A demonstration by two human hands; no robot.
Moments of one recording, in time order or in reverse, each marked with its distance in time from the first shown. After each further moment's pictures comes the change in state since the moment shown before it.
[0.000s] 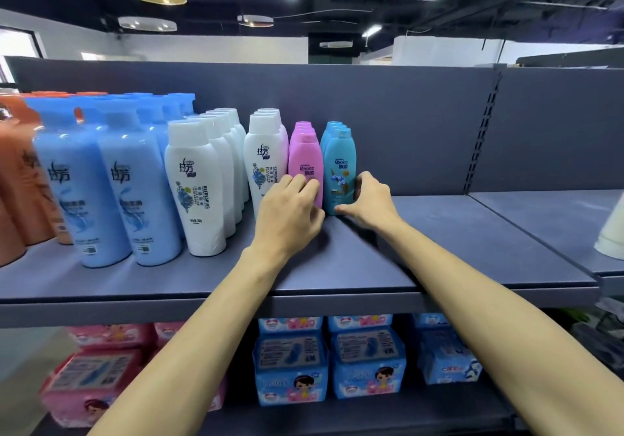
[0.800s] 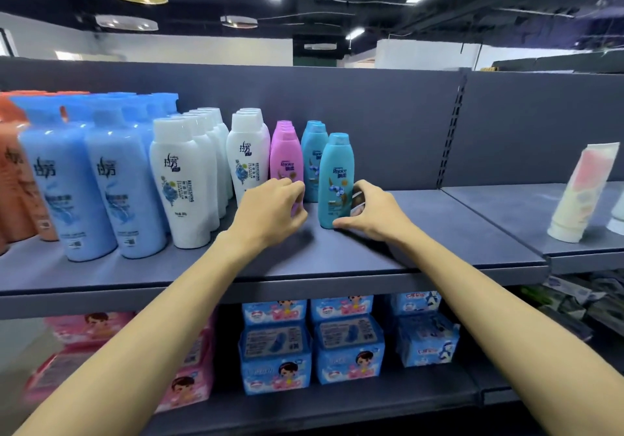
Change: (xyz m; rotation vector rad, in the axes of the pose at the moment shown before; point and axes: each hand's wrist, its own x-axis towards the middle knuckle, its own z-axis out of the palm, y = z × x) left_hand -0.001 0.003 -0.020 -0.046 -0.219 0.065; right_hand -0.053 0.018 -0.049 -0.026 -0.112 -0.125
